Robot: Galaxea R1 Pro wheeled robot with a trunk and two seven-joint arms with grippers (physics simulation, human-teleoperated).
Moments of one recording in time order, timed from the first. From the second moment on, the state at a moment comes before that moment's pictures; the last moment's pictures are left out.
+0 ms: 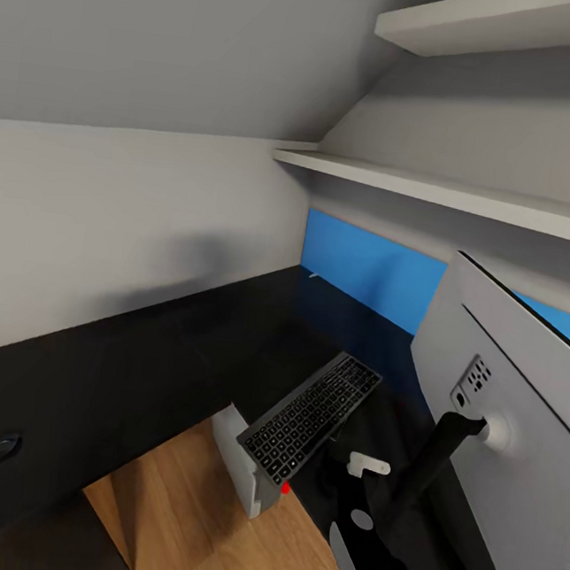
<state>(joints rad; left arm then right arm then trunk) -0.19 -0.08 -0.03 -0.28 0.05 -0.39 0.10 -0.51 0.14 0.02 -0.54 -0.04 -0.22 -0.27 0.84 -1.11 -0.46</state>
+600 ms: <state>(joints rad) -0.19 -0.08 -0.03 -0.28 0.05 -0.39 0.10 -0.51 0.14 0.02 -0.55 -0.05 -0.22 -0.27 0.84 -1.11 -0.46</state>
